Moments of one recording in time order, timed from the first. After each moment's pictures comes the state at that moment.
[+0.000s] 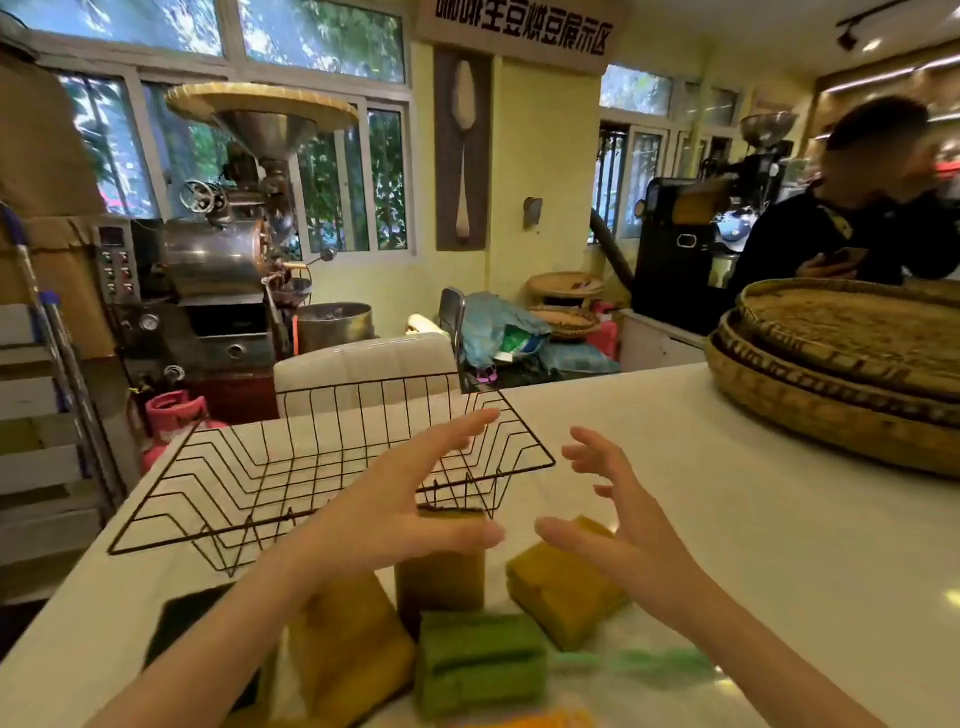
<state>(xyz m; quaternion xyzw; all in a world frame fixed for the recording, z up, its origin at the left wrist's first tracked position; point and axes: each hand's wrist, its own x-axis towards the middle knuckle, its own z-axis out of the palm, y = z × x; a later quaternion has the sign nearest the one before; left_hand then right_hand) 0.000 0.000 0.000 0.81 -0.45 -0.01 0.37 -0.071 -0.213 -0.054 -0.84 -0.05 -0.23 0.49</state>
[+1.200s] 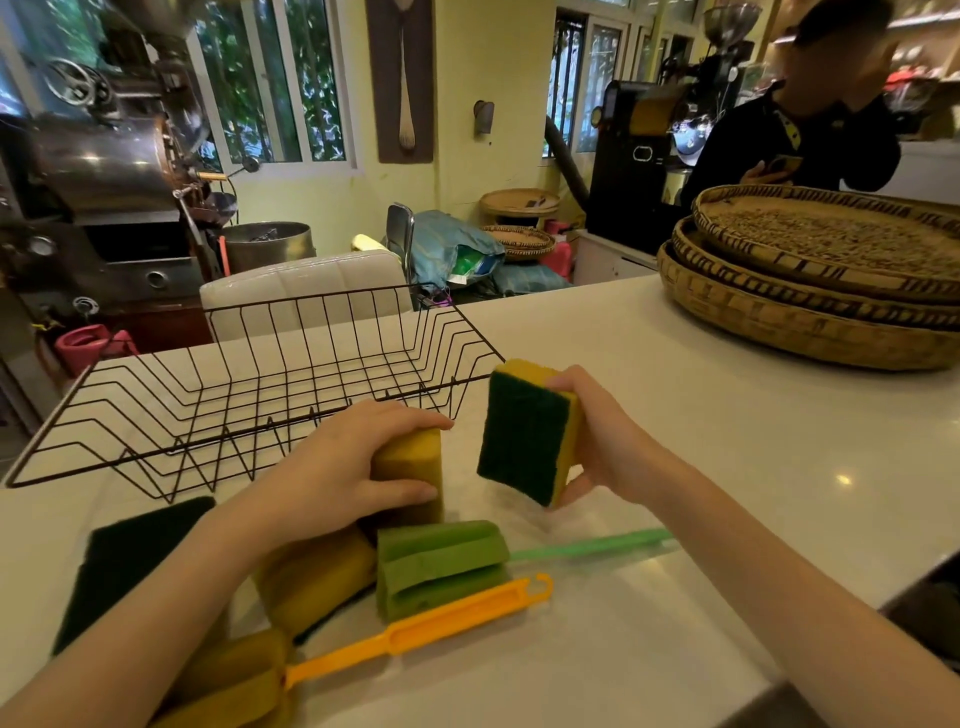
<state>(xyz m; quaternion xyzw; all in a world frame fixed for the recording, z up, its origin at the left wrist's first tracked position) 0.004 0.005 -0.038 0.85 -0.47 -0.01 0.24 -0.064 -0.228 -0.051 -0.72 0.16 0.02 0.68</state>
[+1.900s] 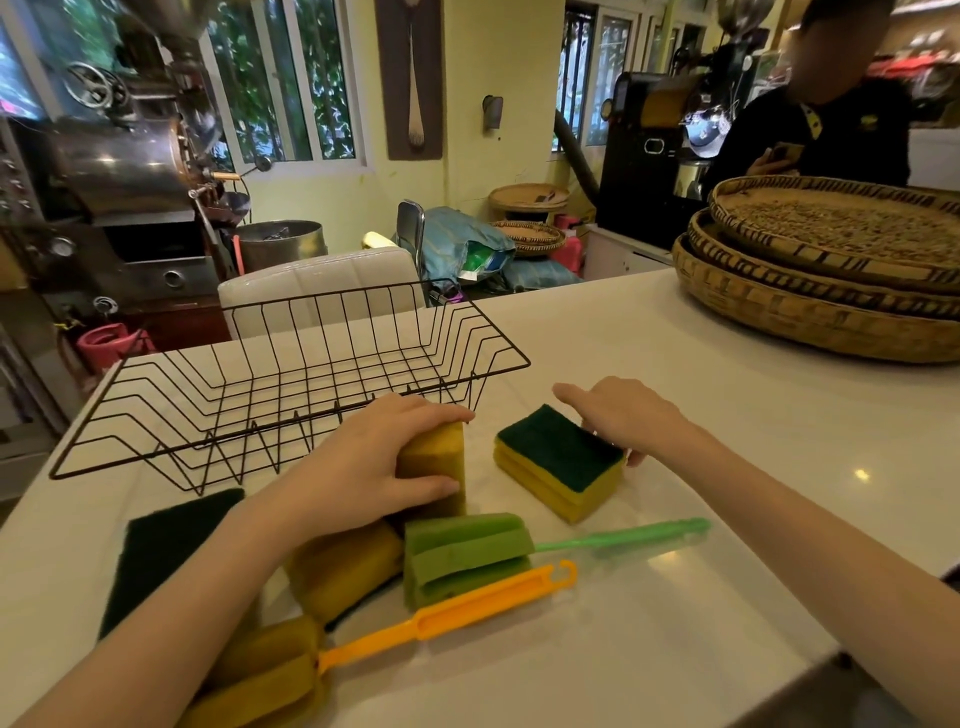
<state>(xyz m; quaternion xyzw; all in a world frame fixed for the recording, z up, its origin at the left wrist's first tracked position) 0.001 0.008 -0.038 0.85 -0.48 -0.01 0.23 -0.033 -0.249 -0.051 -0.93 0.27 0.04 0.25</state>
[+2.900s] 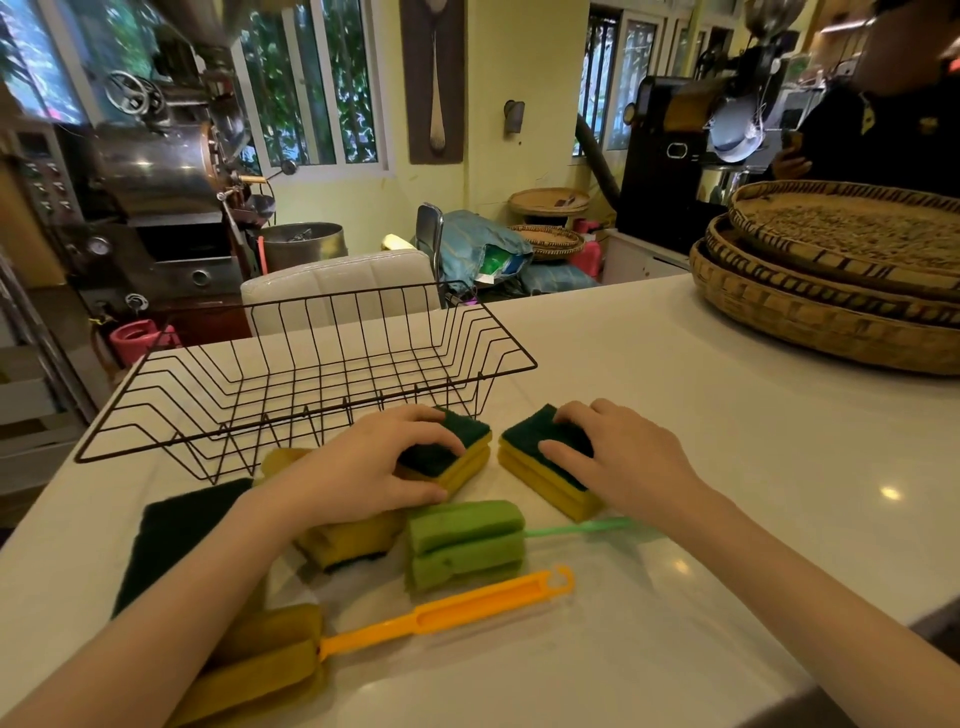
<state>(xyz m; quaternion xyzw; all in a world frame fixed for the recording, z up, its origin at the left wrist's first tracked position) 0.002 0.006 -0.036 0.87 -0.45 -0.08 0.18 -0.072 -0.225 -0.068 -0.98 0.07 -0.13 0.11</state>
